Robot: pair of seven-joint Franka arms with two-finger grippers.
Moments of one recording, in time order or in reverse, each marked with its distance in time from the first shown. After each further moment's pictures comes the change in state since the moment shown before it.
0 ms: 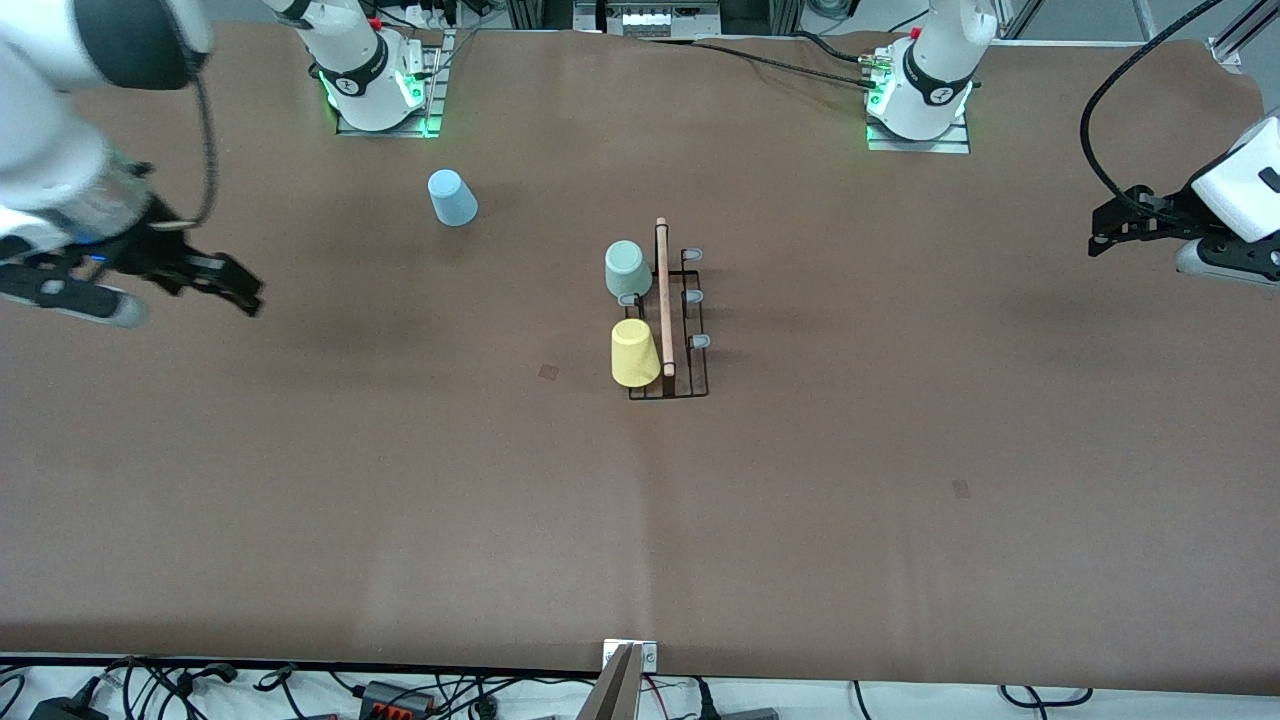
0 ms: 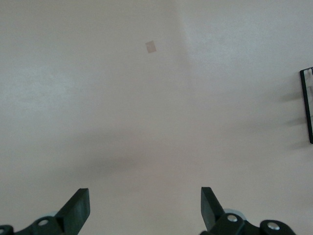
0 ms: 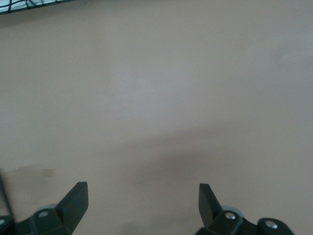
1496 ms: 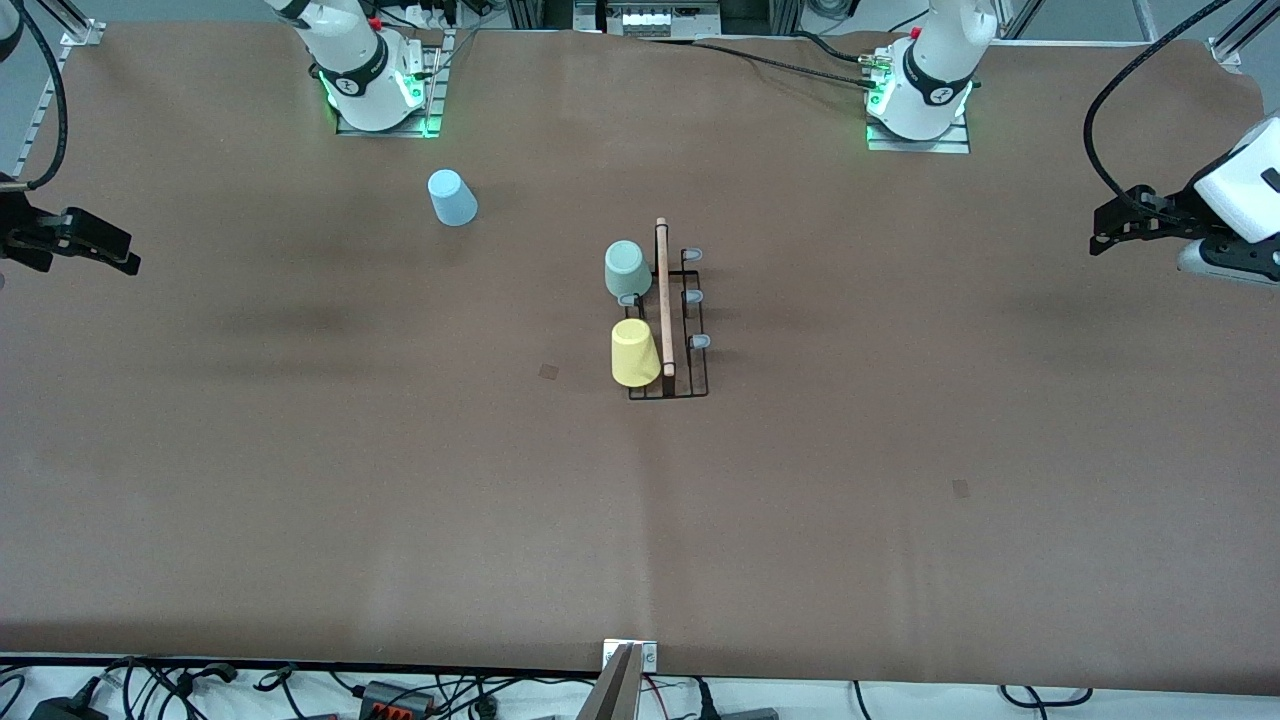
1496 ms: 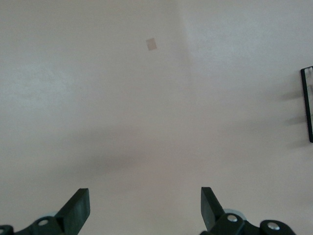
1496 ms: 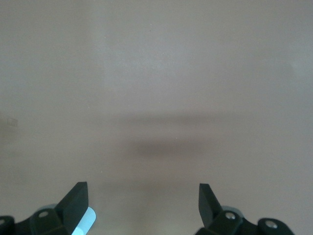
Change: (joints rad) left arm 0.000 0.000 0.005 0.000 -0.001 -0.015 -0.001; right arm -0.015 0.048 -0.122 0.135 0.037 -0.217 -0.339
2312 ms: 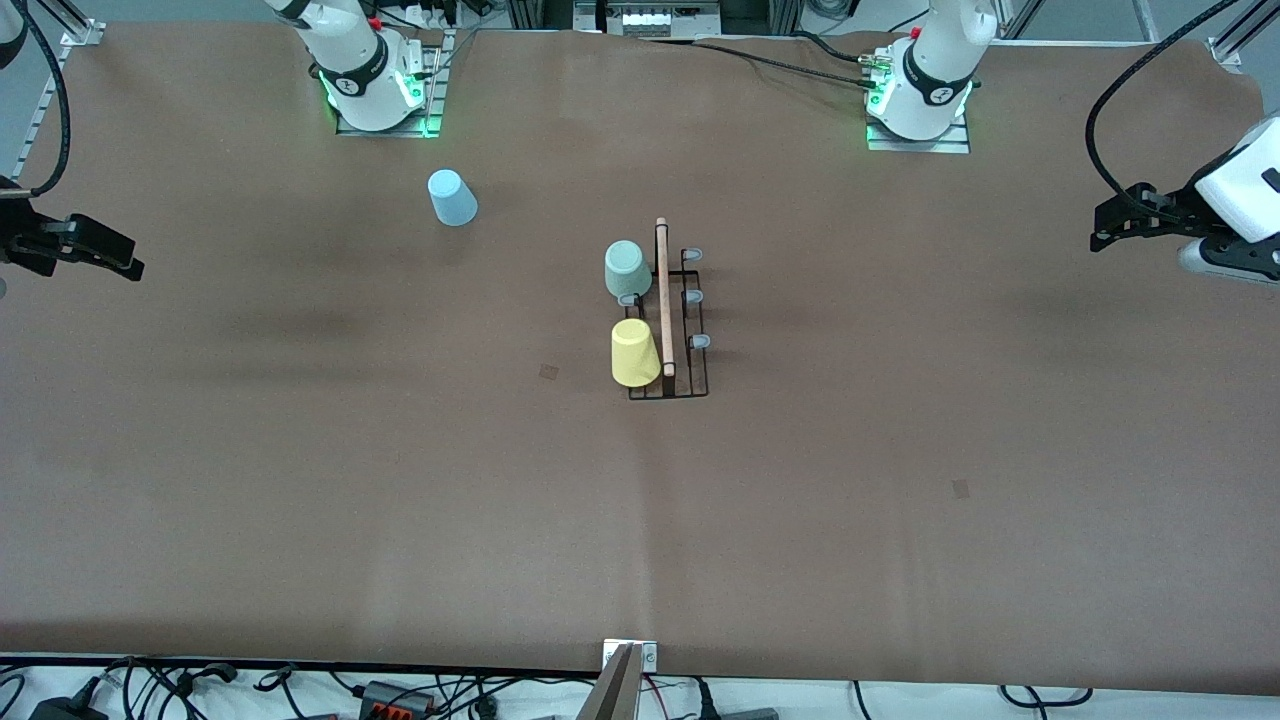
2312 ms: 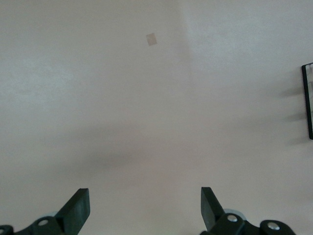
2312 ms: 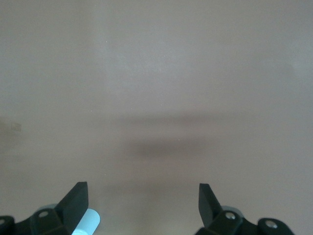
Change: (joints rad) left arm 0.003 0.000 0.002 0.000 0.000 -0.011 0.000; right arm 0.013 0.010 0.000 0.024 0.000 -0.008 0.030
